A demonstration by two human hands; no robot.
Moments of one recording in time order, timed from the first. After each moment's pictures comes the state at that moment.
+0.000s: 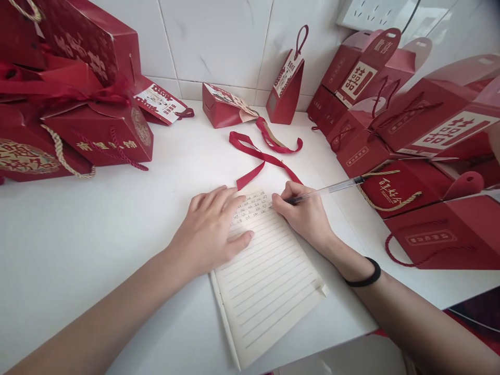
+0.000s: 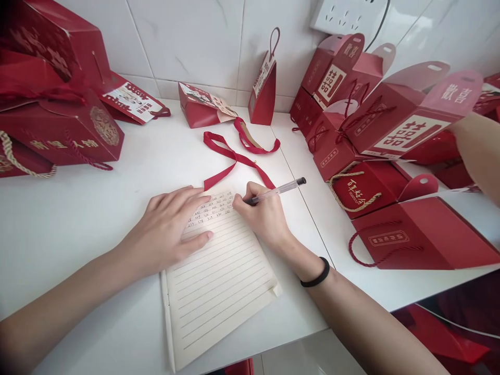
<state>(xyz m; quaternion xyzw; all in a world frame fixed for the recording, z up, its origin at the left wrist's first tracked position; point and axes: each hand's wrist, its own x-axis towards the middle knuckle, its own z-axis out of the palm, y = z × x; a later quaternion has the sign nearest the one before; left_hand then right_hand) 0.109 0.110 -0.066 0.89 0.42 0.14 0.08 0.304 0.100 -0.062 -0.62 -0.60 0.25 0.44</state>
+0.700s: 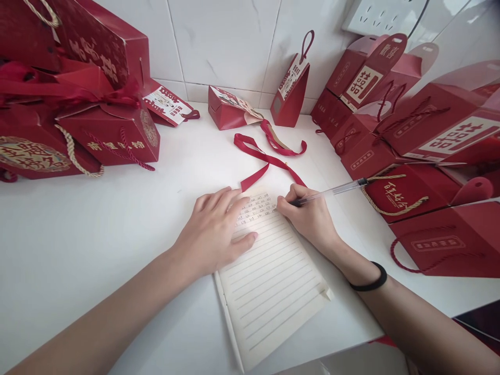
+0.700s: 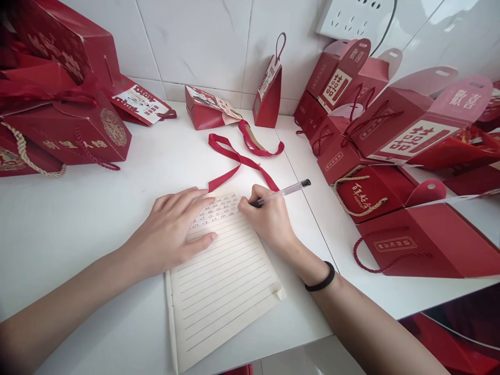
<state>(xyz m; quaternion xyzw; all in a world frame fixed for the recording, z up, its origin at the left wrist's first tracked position) 0.109 0.111 -0.068 0.89 0.42 0.15 0.10 0.305 0.101 -0.063 -0.64 -0.59 0.25 0.43</state>
